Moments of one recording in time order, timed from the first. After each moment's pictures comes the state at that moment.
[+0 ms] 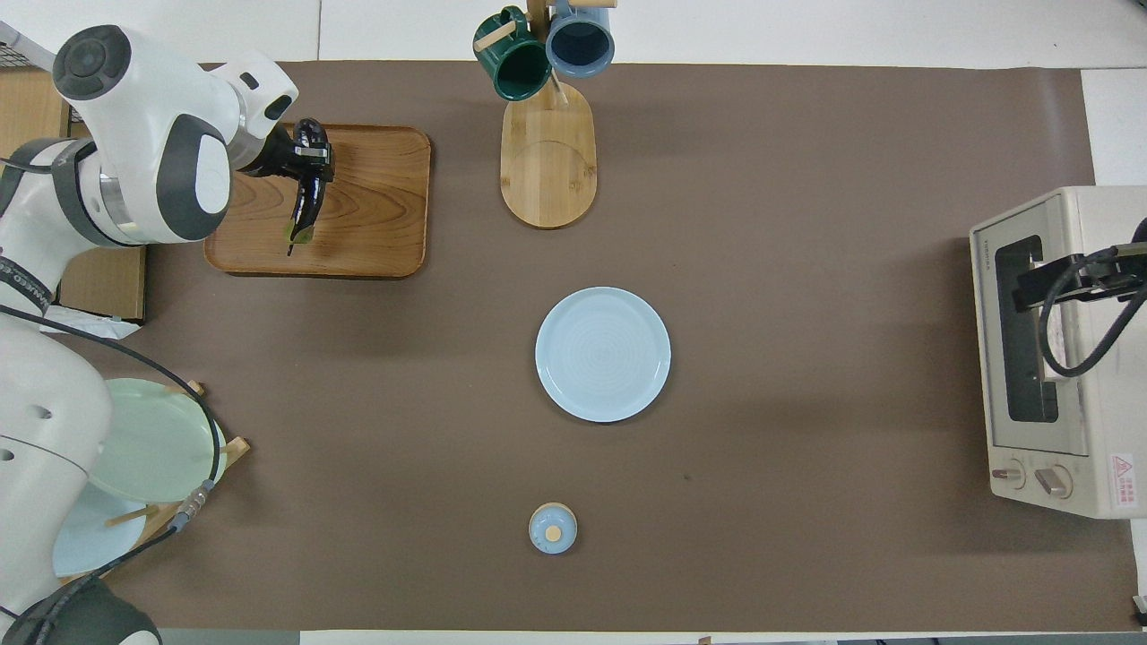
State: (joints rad) left arm -0.11 0.63 -0.04 -1.40 -0.10 2.15 0.03; right arm 0.04 -0.01 -0.12 -1.66 -0.04 1.56 -0.14
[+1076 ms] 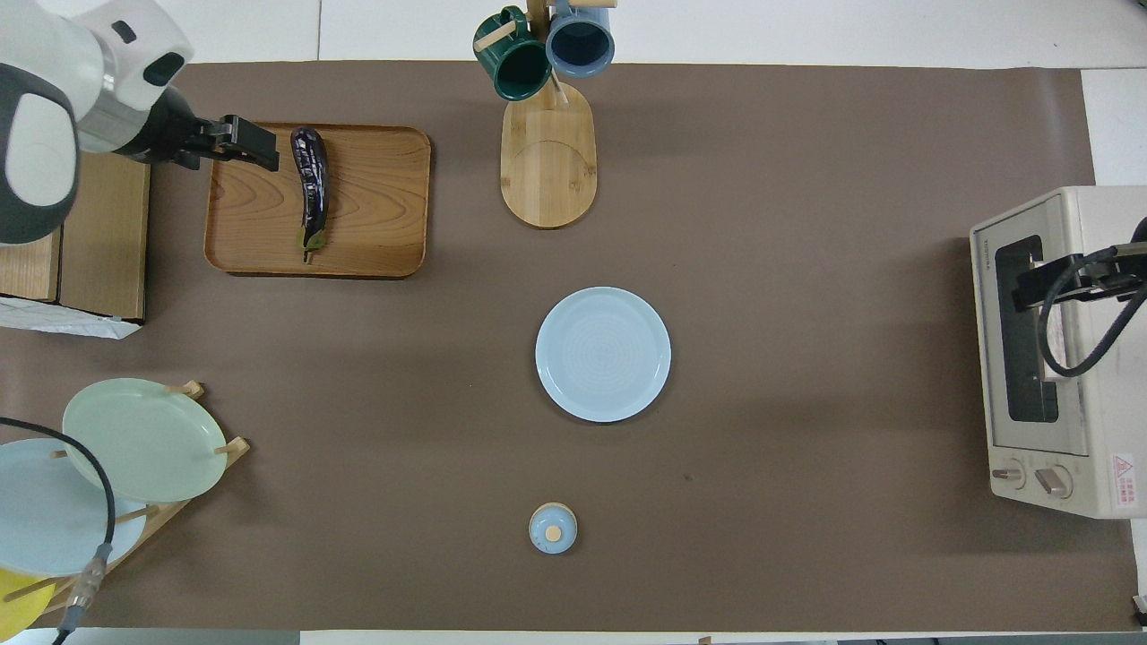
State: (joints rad) left arm -0.09 0.35 -0.03 -1.39 -0.10 1.82 0.04; right arm 0.05 -0.01 -0.11 -1.66 -0.04 1.56 -0.14
